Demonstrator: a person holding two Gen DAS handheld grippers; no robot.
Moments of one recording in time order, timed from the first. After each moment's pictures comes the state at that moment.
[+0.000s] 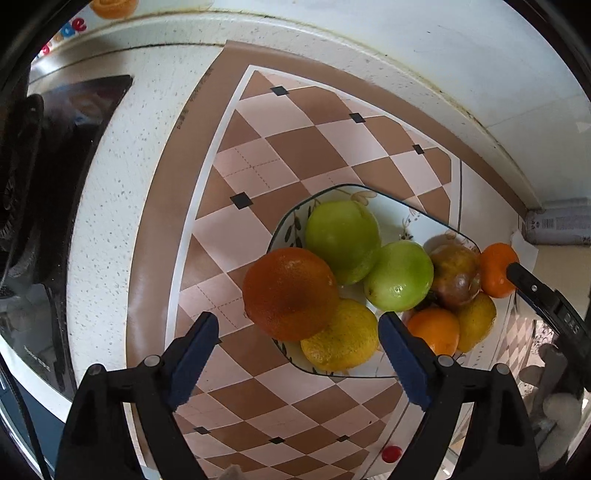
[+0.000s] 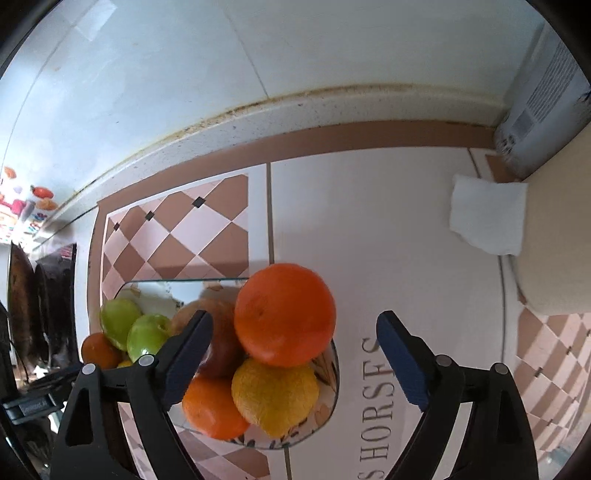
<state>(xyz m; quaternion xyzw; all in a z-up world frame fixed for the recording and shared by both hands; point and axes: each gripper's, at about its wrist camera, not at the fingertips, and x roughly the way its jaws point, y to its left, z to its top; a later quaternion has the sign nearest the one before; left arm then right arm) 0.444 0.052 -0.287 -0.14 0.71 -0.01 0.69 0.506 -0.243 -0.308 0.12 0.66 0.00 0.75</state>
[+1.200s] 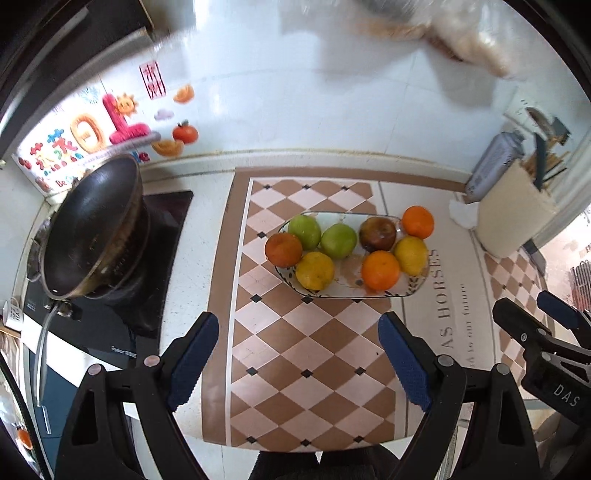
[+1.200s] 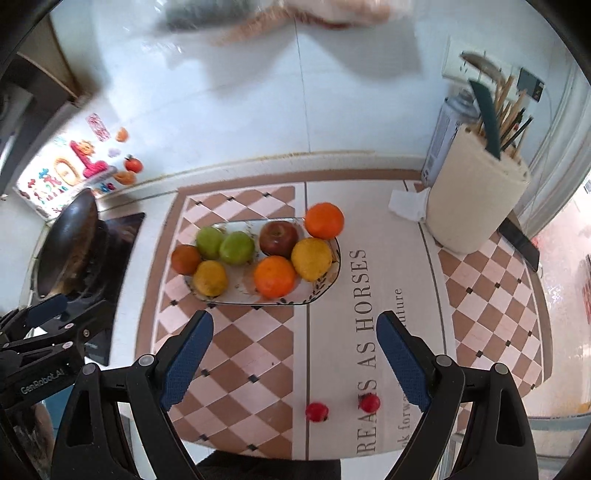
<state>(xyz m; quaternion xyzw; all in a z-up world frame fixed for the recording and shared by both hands) 0.271 0.014 -0.106 0.01 0.54 -0.02 0.84 0.282 -0.186 -0.113 0.07 0.54 0.00 0.84</state>
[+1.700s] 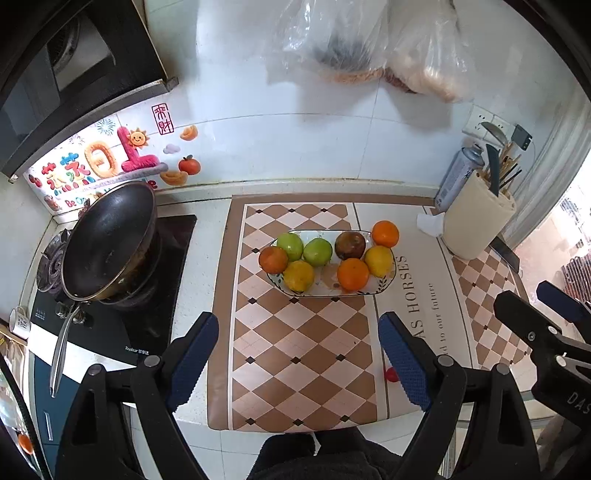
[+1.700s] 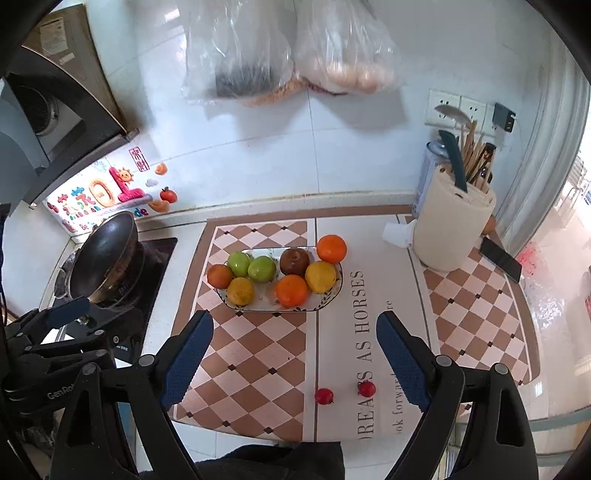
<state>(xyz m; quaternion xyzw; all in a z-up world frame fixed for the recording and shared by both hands) 0.213 0.006 -0.045 0.01 0.49 -0.05 0.87 0.207 -0.178 -0.021 0.07 0.48 0.01 0.88</state>
